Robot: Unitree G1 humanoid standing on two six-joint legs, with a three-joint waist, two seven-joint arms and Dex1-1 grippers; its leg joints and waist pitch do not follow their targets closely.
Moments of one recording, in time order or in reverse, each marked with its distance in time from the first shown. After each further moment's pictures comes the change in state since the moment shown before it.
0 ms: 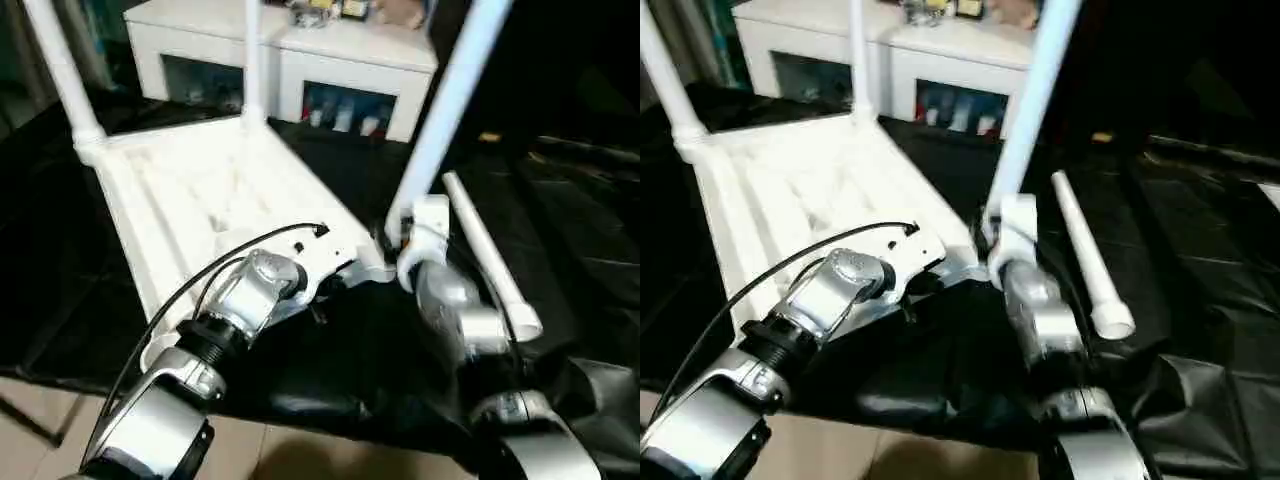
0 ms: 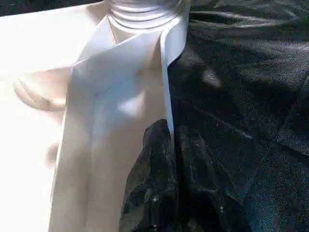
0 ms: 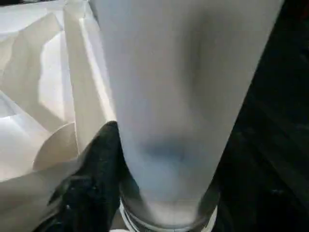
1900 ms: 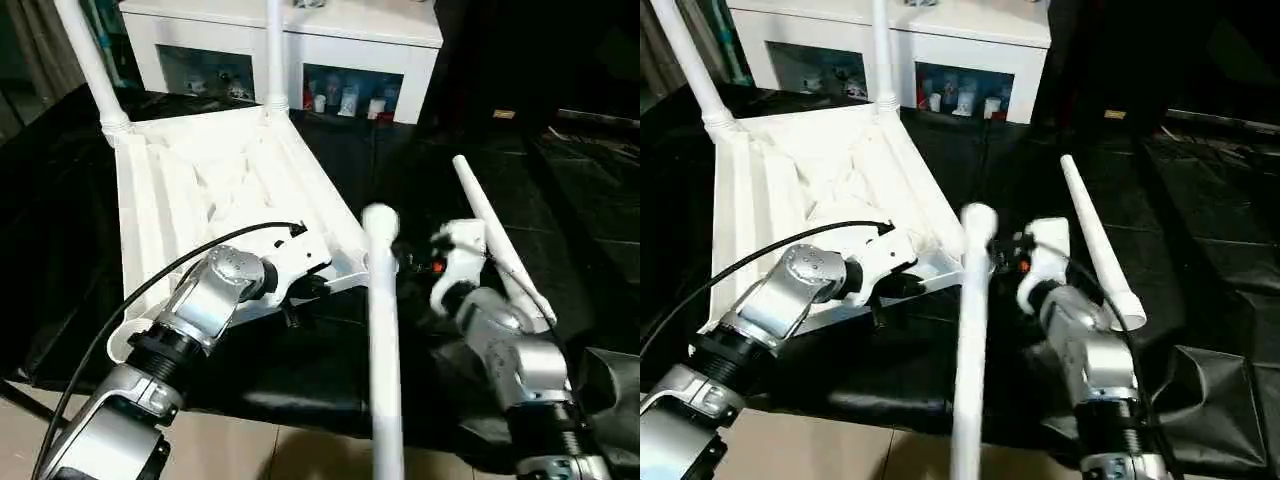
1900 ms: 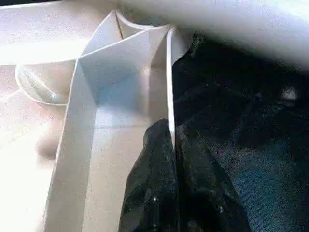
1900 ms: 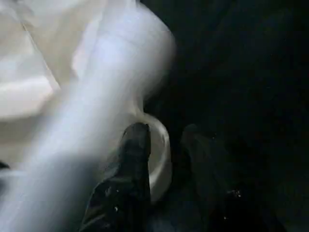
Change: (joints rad) left arm 0.100 0.149 0.010 -0.198 -0.028 -0.023 -0.170; right arm 0.239 -0.113 -0.005 -0.376 0.094 0.246 0.177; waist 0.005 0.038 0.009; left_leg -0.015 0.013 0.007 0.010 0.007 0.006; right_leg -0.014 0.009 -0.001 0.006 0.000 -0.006
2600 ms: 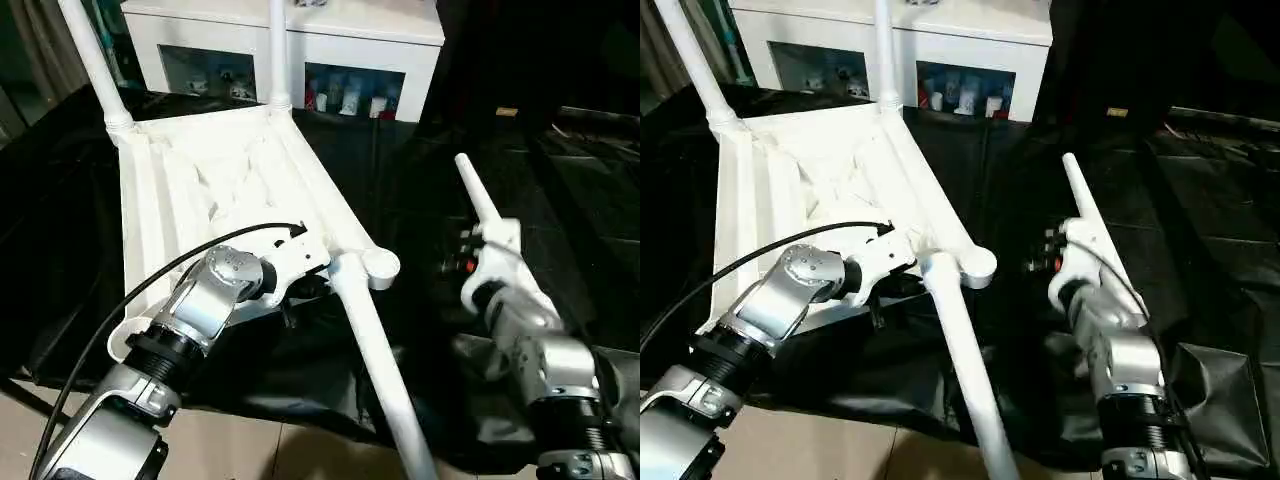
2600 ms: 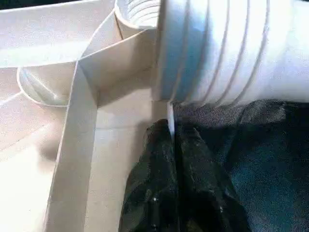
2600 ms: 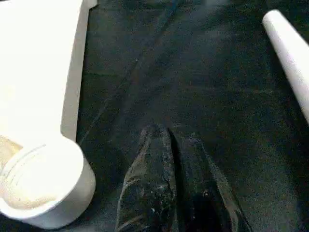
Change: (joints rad) left arm 0.002 0.008 0.000 0.010 0.000 -0.035 -0.006; right arm 0.001 -0.063 -0.080 -0.055 -0.007 0.024 -0.078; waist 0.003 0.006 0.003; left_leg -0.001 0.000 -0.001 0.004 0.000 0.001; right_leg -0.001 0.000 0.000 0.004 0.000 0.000
